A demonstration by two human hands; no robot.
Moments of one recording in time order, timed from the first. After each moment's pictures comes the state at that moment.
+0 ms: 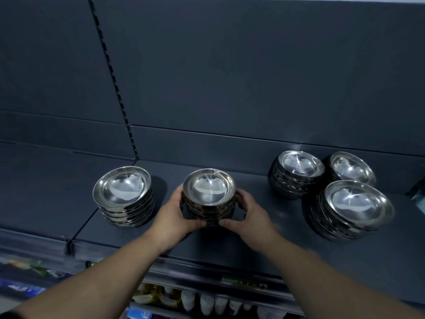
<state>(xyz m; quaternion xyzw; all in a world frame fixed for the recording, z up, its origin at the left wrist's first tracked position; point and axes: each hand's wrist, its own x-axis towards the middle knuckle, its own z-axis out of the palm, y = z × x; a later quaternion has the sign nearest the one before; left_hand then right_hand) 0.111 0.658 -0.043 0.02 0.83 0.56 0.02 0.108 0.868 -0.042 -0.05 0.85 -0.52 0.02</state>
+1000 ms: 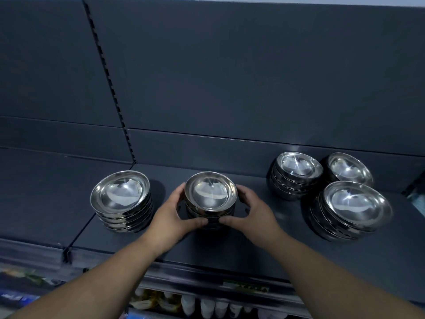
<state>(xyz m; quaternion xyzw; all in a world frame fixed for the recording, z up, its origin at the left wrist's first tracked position) 0.110 0.652 -0.037 0.04 0.82 0.58 0.00 0.100 0.872 -0.038 -0.05 0.85 -0.52 0.00</state>
